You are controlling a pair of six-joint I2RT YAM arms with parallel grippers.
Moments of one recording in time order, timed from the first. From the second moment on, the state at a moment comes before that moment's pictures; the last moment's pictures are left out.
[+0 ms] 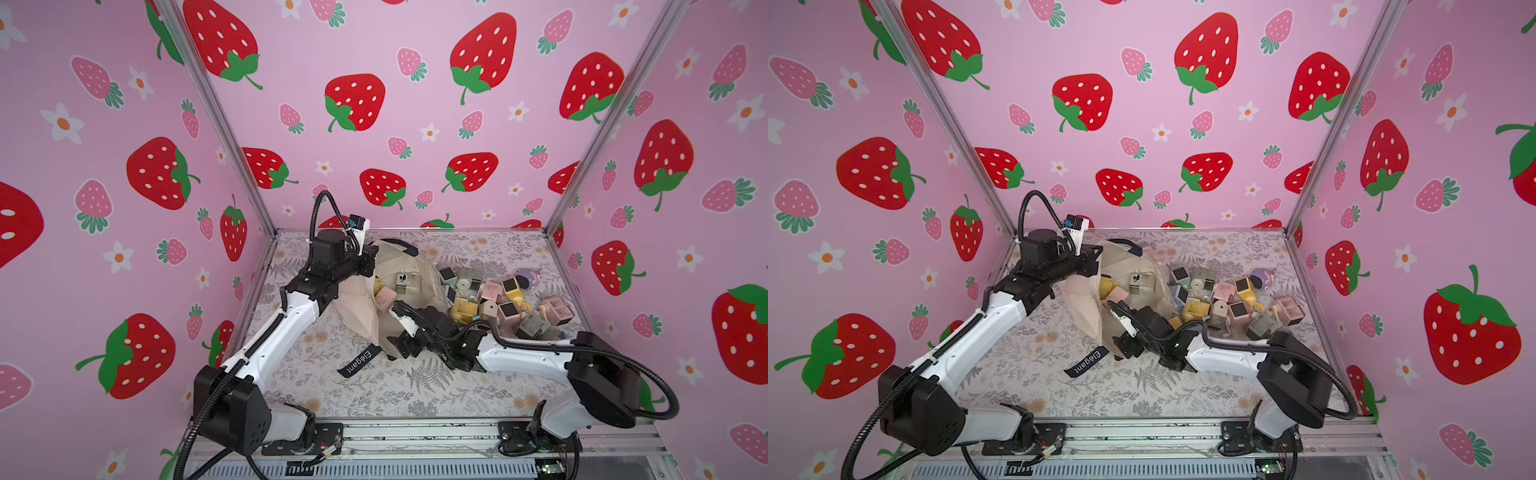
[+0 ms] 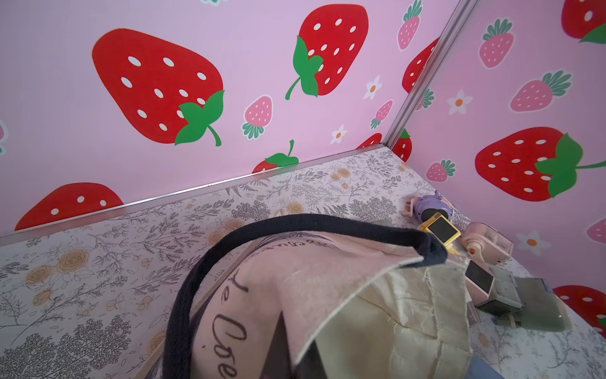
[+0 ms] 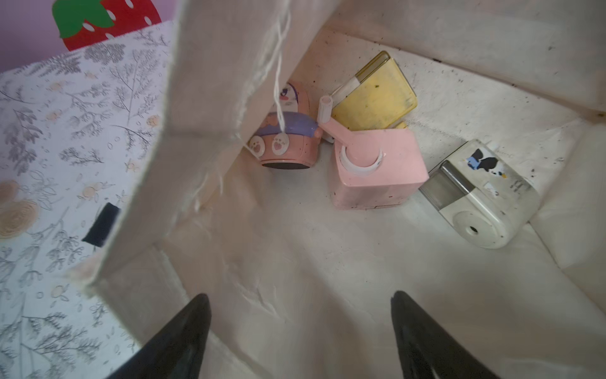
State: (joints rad) left arm -0.33 1.37 1.17 -0.17 0.26 -0.08; right arm 1.12 1.58 0.84 0.14 0.12 0.00
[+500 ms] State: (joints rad) left arm -0.33 1.37 1.17 -0.17 0.26 -0.08; right arm 1.00 1.90 1.10 0.17 0.16 0.14
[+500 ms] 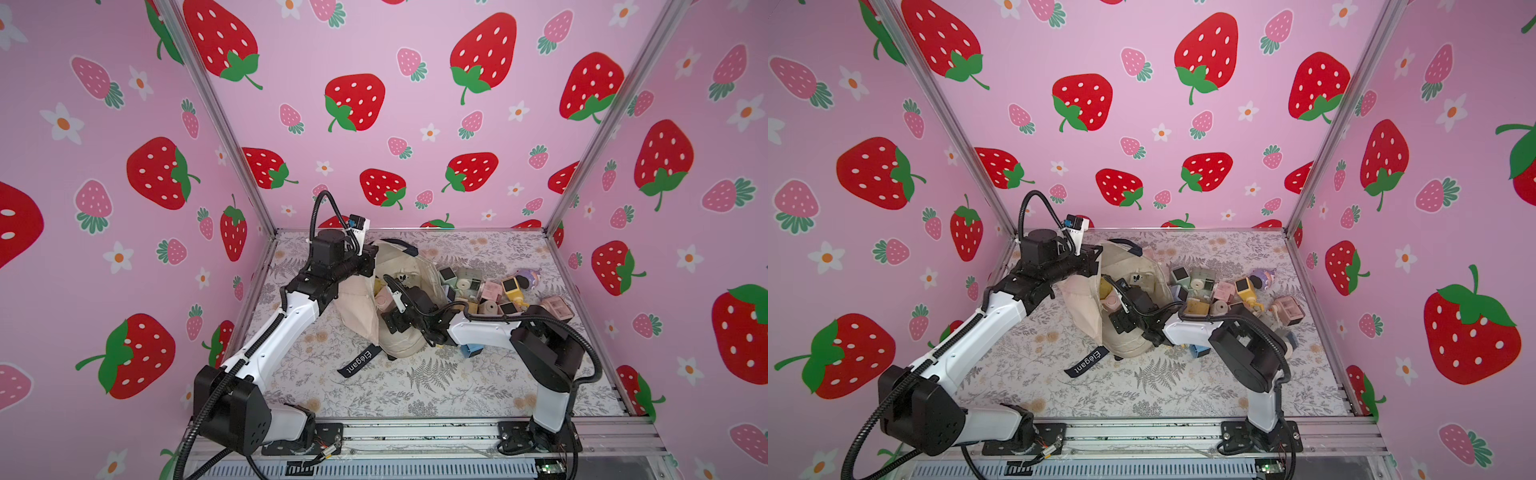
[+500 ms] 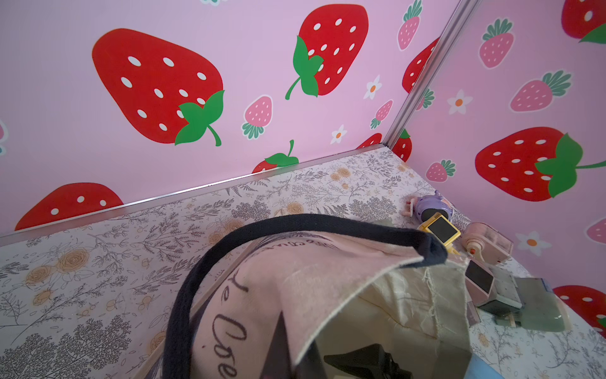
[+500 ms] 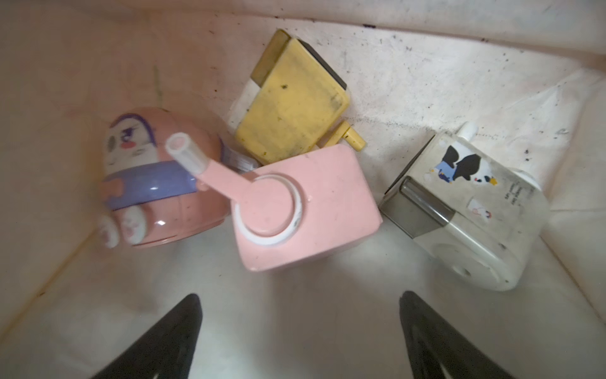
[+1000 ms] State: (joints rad) left arm -0.33 1.37 1.18 -0.17 0.26 -0.08; right arm 0.97 2.18 1.34 0.19 0.33 0.30
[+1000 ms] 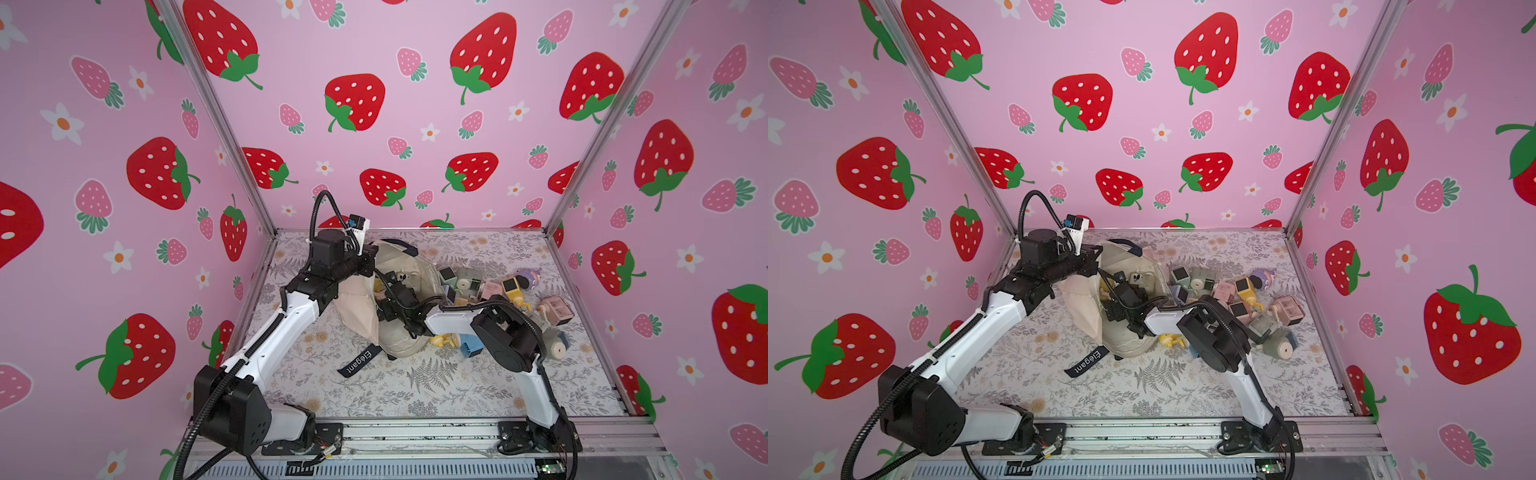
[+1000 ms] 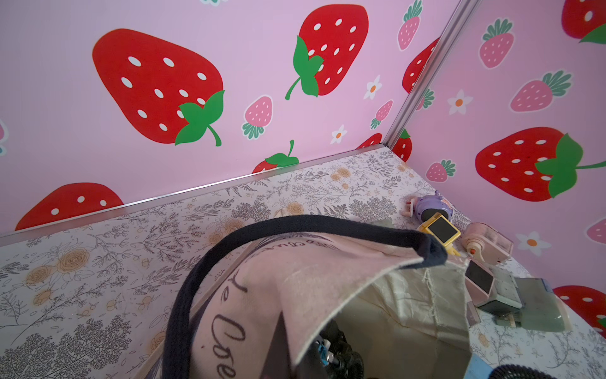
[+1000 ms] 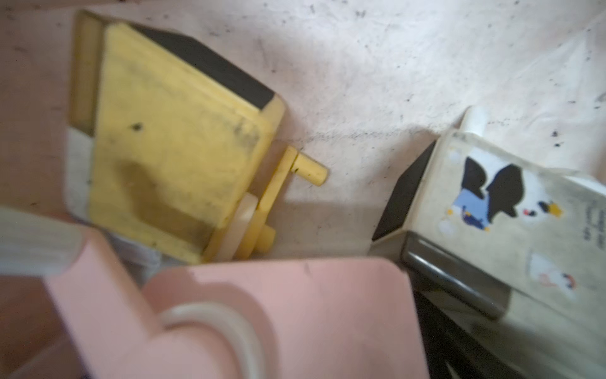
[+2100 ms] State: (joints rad) left arm -0.33 1.37 1.18 -0.17 0.26 -0.08; right arm 0.94 2.18 1.35 0.17 0.26 0.20
